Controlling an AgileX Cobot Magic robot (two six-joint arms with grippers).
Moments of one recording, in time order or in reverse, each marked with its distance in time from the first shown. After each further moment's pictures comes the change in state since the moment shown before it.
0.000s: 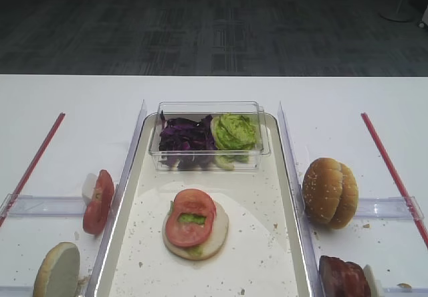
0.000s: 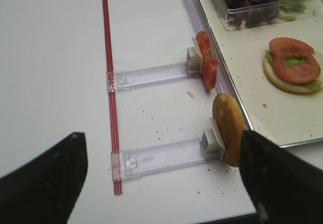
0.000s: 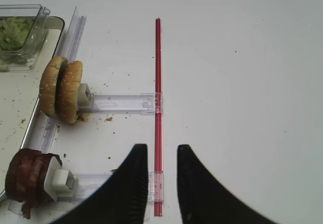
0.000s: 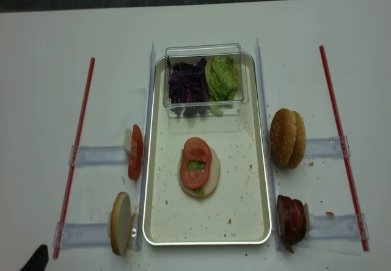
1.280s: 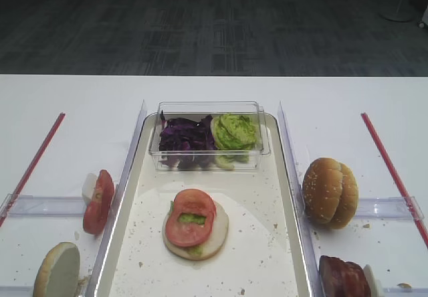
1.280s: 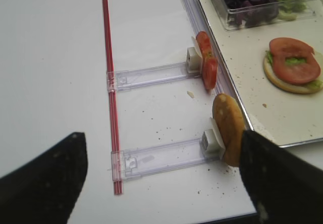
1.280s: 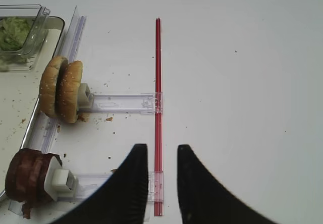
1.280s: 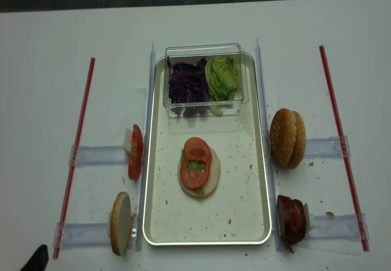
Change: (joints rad) left arm 0.000 0.000 0.000 0.000 0.000 0.000; right arm 0.000 0.000 0.000 0.000 0.000 0.000
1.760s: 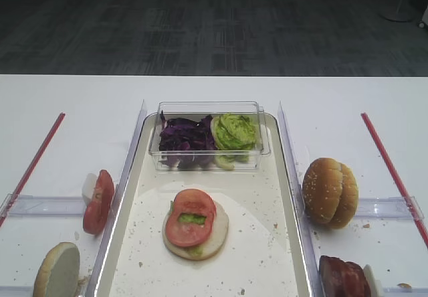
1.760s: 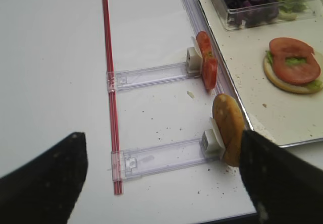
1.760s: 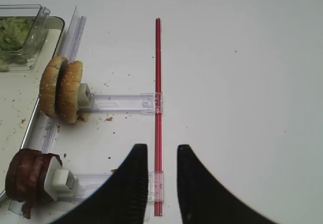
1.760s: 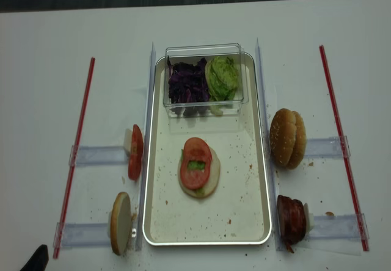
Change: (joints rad) left arm 0.000 0.000 0.000 0.000 0.000 0.000; right arm 0.000 0.000 0.000 0.000 0.000 0.000
